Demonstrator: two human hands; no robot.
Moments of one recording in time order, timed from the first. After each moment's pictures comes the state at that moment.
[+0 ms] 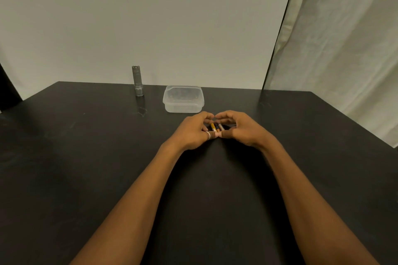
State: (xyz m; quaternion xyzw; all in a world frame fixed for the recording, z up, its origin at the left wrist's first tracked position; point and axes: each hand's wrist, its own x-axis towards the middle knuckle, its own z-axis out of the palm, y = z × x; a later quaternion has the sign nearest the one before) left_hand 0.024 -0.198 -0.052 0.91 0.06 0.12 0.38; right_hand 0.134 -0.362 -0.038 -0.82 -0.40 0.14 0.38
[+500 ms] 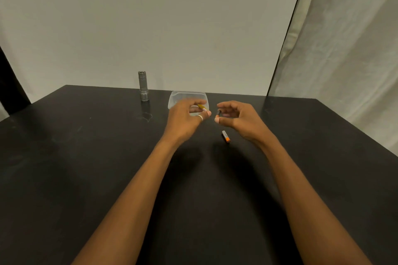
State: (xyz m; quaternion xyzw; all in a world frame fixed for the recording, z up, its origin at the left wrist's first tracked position) left_hand 0.015 -0.179 -0.021 0.81 0.13 0.32 0.47; right_hand 0.123 -0.341 -0.011 -0.77 -0.37 0.06 0.51
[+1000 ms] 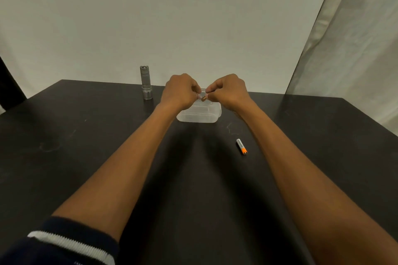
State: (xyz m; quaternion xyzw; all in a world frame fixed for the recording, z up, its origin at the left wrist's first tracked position) left_hand 0.094 -0.091 0.008 0.92 0.20 0.24 0.22; right_hand 0.173 -0.228 0.020 -0.84 -0.34 0.01 0.42
